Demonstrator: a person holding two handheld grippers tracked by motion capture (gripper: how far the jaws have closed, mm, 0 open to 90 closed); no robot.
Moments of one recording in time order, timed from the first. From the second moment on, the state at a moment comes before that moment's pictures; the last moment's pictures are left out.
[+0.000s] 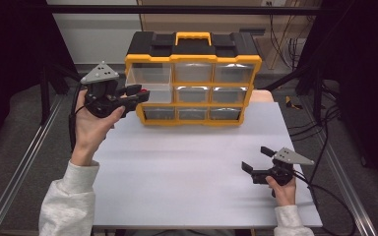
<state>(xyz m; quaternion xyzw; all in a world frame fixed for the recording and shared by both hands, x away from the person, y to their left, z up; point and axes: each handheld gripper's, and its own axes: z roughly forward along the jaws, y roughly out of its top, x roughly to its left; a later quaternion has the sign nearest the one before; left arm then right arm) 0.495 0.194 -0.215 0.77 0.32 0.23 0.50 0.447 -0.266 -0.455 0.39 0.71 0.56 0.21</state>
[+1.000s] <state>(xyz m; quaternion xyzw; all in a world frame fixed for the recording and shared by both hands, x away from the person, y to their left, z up) 0.526 0.190 -0.198 0.76 0.34 0.24 0.49 0.447 -0.266 -0.456 0.39 0.71 0.55 0.21</state>
